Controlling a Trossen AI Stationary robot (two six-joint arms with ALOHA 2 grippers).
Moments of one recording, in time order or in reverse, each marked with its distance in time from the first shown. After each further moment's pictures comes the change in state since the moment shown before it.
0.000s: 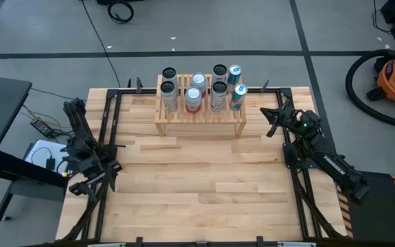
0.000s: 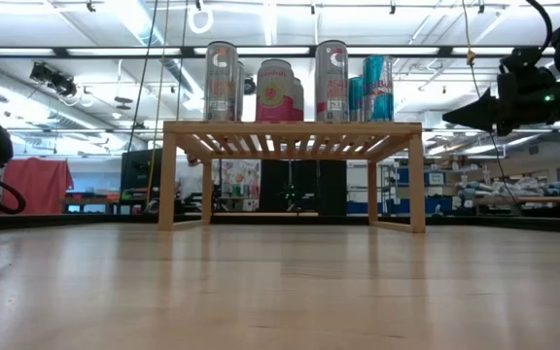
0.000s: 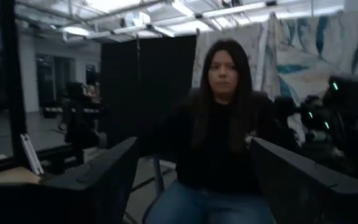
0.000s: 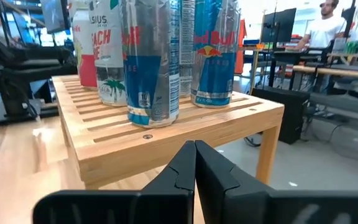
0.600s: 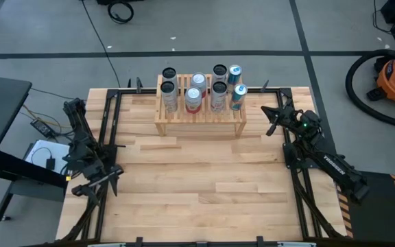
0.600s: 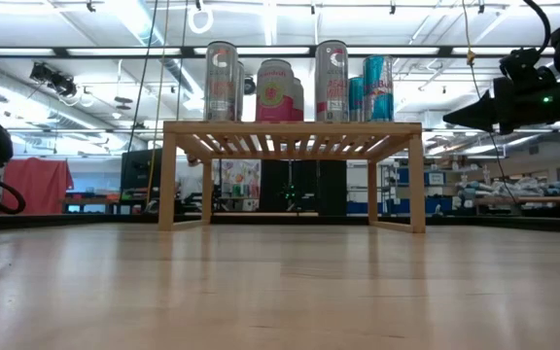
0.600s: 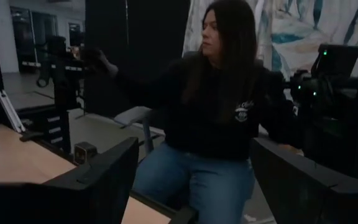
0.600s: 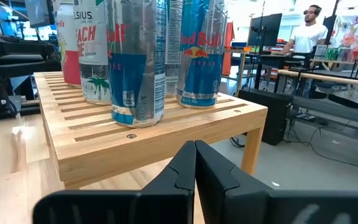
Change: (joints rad) left arm 0.000 -0.001 0.000 -0.164 0.047 -0.060; right arm 0.000 0.001 0.000 0.003 0.051 -0.048
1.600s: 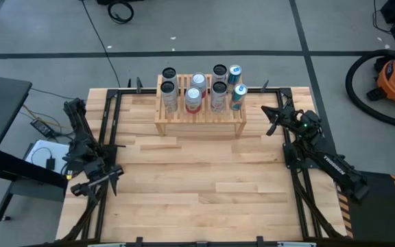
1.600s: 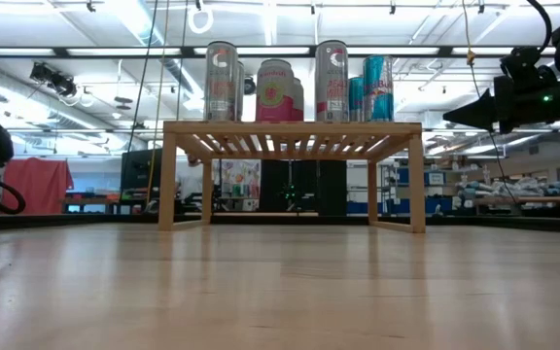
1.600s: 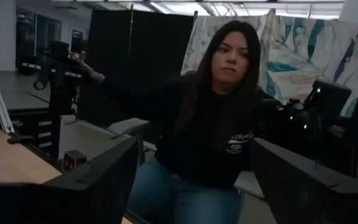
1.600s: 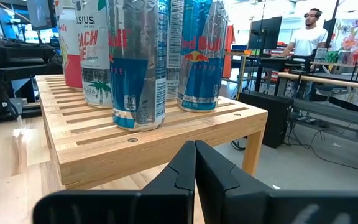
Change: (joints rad) left arm -0.002 -0.001 -0.019 0.093 -0.015 -0.108; right arm 0.001 -0.002 0.000 0.010 -0.003 0.002
